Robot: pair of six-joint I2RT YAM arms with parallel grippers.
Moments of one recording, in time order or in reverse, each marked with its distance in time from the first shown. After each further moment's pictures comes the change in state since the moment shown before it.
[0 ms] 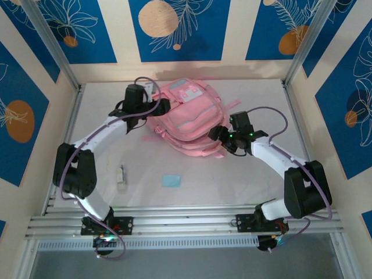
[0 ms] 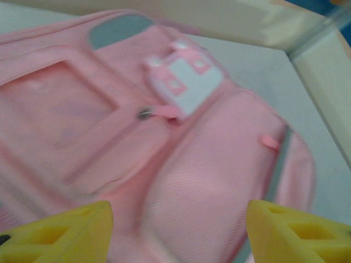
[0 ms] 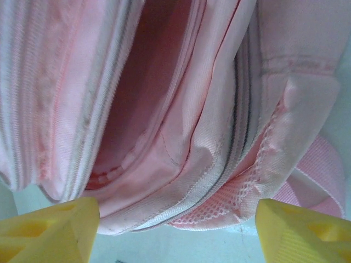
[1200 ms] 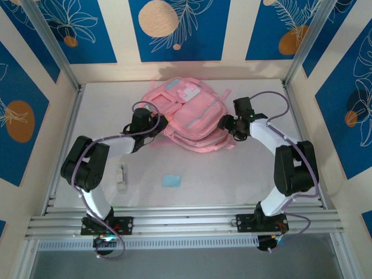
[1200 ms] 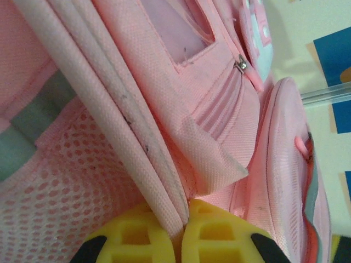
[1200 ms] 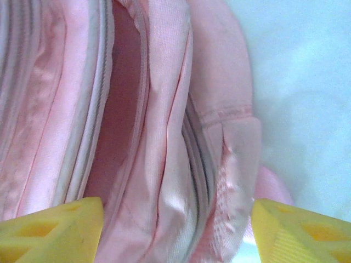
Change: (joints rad) left arm -0.072 0.101 -0.317 0.507 -0.059 -0.533; right arm -0.106 0.184 0.253 -0.174 0.219 -0.204
